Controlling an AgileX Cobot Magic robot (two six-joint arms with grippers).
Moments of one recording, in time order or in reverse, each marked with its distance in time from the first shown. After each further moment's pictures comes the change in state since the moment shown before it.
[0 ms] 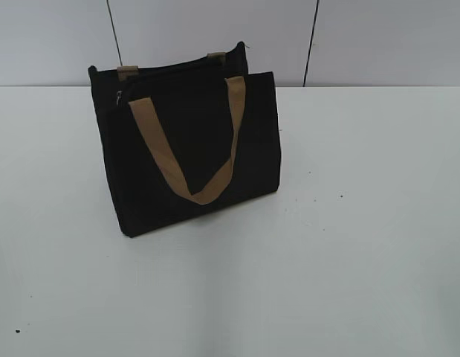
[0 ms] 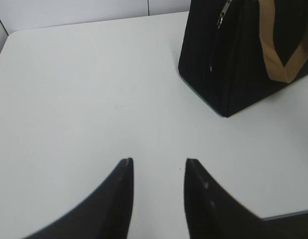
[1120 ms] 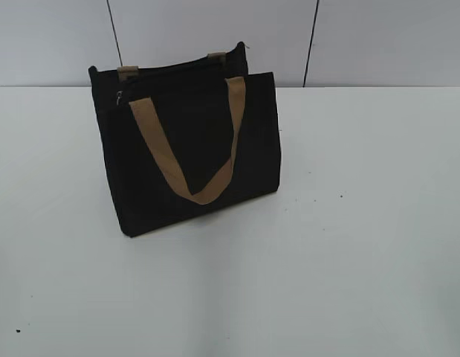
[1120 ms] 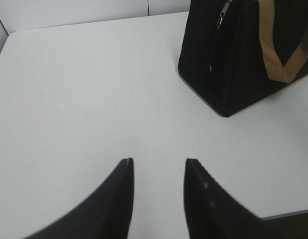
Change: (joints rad) left arm 0.000 0.000 0.000 0.000 0.000 0.000; right arm 0.000 0.000 0.000 0.000 0.000 0.000
